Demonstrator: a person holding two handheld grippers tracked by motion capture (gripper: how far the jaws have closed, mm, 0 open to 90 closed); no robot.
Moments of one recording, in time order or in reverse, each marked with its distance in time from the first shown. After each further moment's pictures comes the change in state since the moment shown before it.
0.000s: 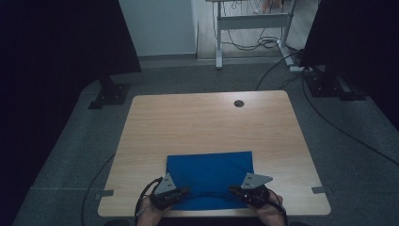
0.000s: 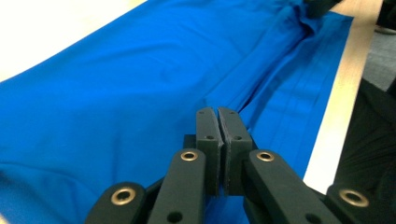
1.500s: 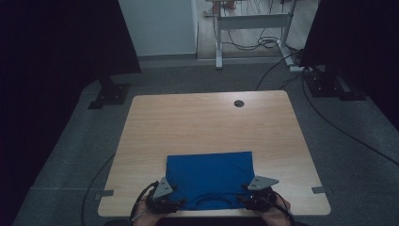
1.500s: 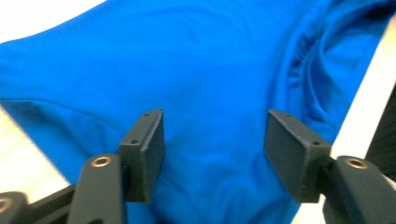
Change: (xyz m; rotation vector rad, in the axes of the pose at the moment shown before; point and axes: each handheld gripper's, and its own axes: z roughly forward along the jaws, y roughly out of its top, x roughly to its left) left arm 0.001 -0.017 -0.006 0.069 0.109 -0.037; right arm -0.009 -0.021 -0.009 0.056 -0.098 0.103
